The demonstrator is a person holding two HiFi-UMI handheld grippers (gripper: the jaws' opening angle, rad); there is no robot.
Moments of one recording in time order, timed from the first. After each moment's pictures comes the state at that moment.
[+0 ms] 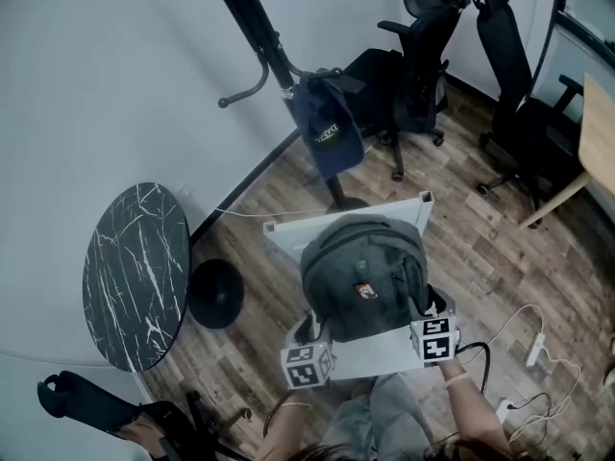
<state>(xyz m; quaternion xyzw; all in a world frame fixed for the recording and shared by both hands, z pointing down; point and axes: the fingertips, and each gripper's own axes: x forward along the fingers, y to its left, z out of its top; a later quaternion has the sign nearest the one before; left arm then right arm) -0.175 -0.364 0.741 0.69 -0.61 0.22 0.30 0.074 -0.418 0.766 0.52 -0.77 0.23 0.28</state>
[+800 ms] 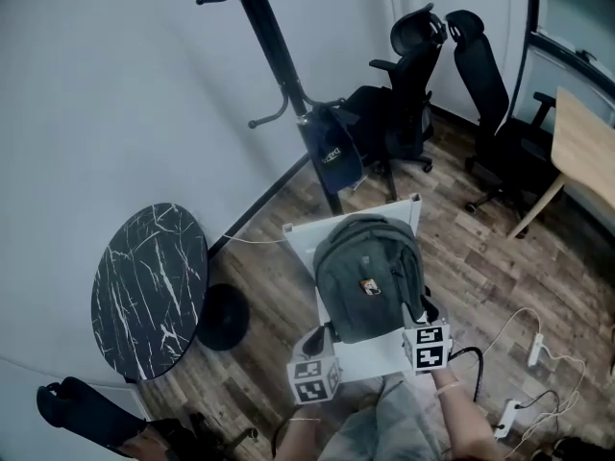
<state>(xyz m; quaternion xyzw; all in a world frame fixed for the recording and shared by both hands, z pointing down) -0.181 -0.303 0.654 0.73 -0.61 0.19 0.23 0.041 -0.354 0.681 0.56 -0.77 0.20 0.21</state>
